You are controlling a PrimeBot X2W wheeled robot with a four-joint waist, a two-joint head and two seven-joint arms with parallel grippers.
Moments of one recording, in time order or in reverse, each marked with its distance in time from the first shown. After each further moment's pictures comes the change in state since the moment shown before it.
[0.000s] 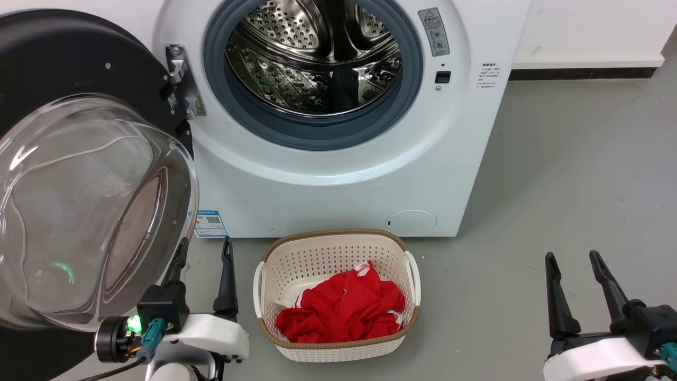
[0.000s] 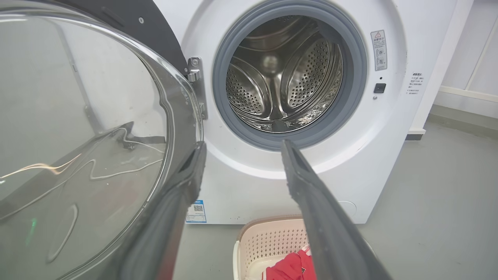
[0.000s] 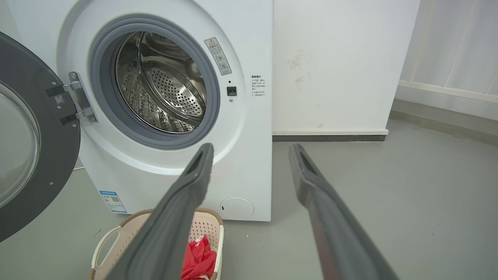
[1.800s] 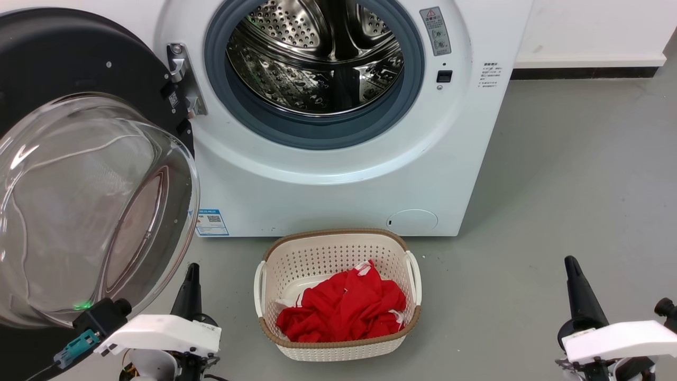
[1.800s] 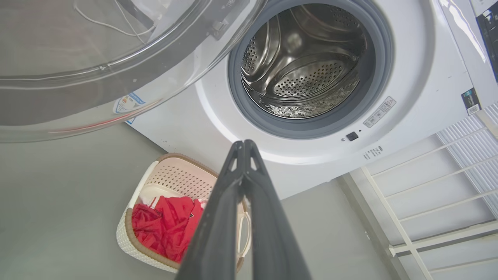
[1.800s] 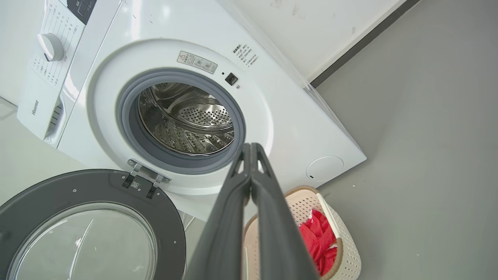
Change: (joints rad) left arm 0.021 -0.049 0.128 0.034 -0.694 -0.116 0.186; right arm -0.070 -0.001 -0.015 0.136 0.751 0.000 0.141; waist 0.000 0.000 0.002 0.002
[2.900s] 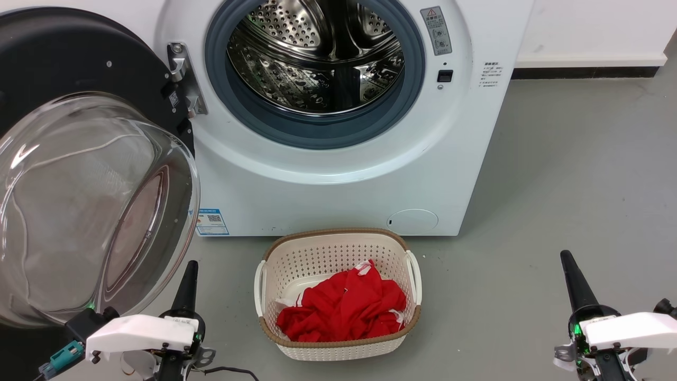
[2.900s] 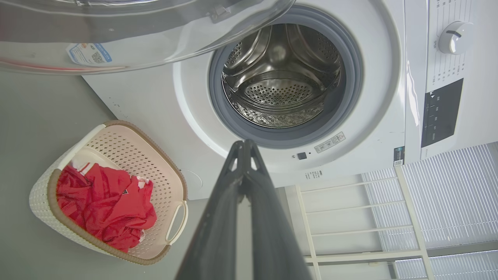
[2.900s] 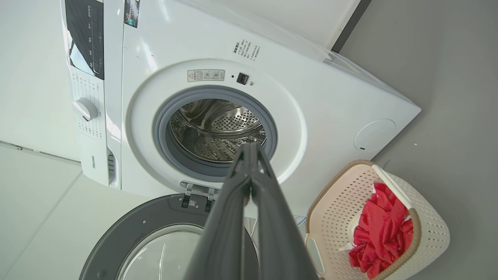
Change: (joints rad) left arm -0.006 -0.018 0.062 -0.001 -0.356 -0.060 0.093; right arm -0.048 -0.001 -0.012 0.054 0.378 0.000 0.073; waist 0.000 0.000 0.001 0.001
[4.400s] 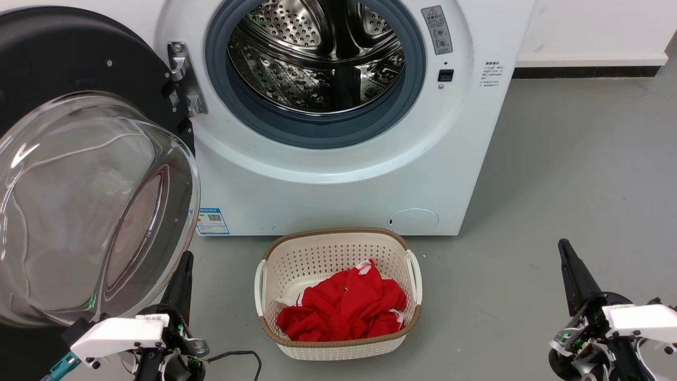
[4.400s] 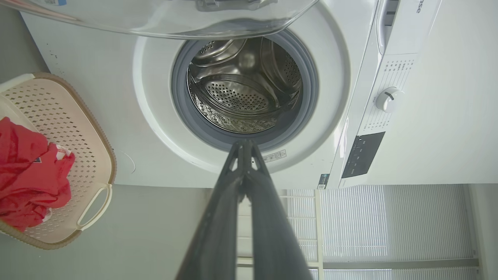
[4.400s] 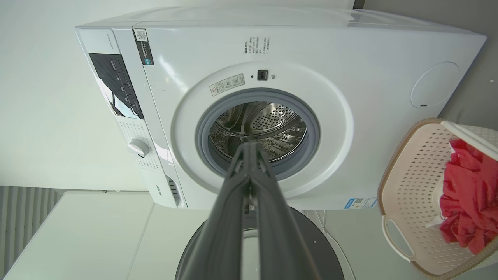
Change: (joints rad) left arm -0.012 -0.020 0.060 -0.001 -0.349 -0.055 0.091; right arm -0.053 0.000 -0.016 0.051 0.369 0.000 0.077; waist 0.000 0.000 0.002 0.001
